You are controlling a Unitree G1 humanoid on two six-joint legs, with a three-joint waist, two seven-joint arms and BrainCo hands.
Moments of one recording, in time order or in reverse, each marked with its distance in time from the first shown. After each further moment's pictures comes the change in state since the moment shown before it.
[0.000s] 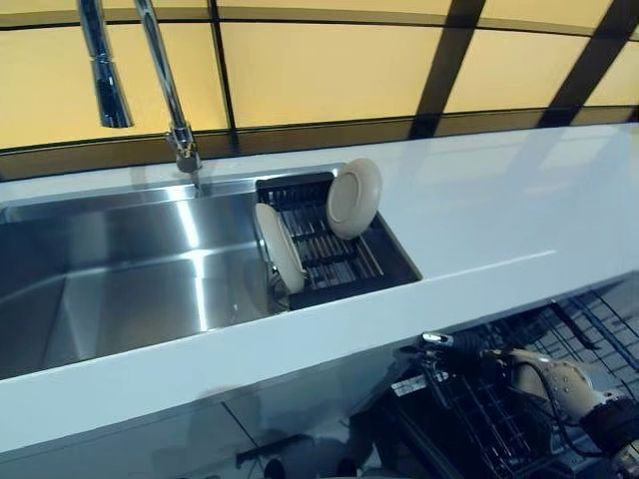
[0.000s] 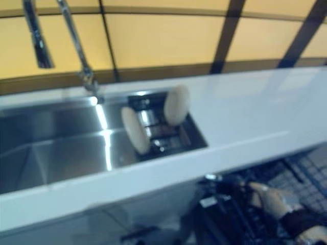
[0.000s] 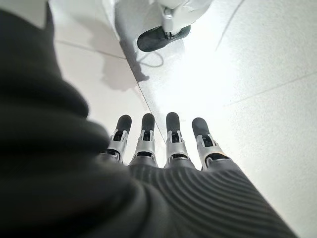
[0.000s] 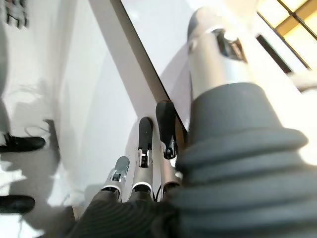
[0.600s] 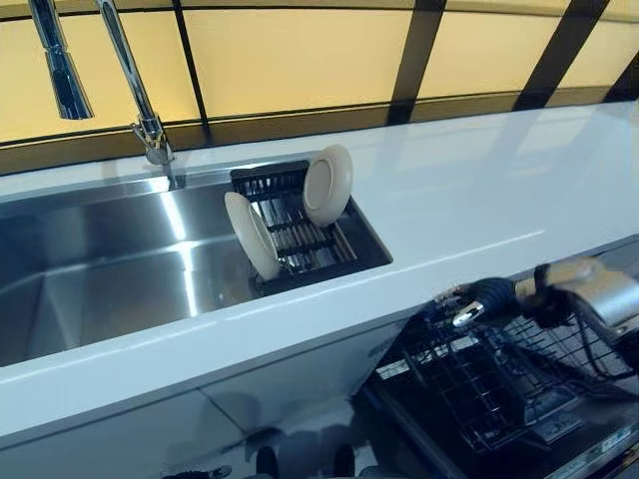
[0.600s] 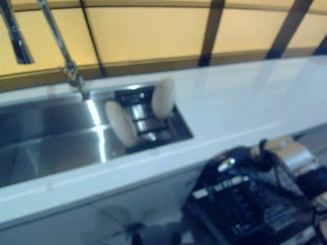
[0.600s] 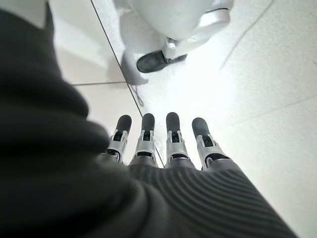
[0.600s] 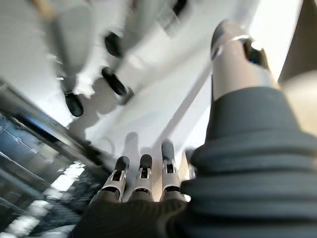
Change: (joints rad) left arm -0.039 -0.033 0.021 0.035 -0.032 0.025 -0.005; right arm -0.392 -0.143 0.090 -0.182 -0.977 0.030 1.075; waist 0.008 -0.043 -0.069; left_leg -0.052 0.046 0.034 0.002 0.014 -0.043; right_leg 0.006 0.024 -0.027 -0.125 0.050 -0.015
